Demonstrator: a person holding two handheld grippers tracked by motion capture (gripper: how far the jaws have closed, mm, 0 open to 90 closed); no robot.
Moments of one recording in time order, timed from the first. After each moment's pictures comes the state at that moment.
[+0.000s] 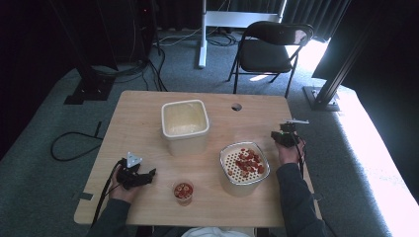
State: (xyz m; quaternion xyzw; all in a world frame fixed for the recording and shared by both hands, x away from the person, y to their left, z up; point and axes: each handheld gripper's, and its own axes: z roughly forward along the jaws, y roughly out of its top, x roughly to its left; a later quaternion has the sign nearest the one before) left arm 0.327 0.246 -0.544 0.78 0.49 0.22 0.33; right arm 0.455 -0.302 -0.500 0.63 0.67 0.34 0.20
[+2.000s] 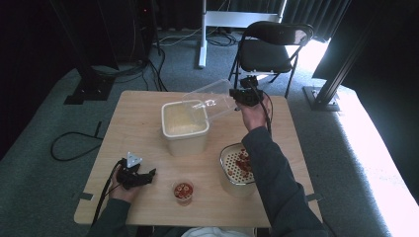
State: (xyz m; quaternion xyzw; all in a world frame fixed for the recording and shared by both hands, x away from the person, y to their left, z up) left arm 0.327 0.246 -0.544 0.78 0.49 0.22 0.32; right arm 0.482 -0.145 -0.331 0.50 0.72 0.43 0.19
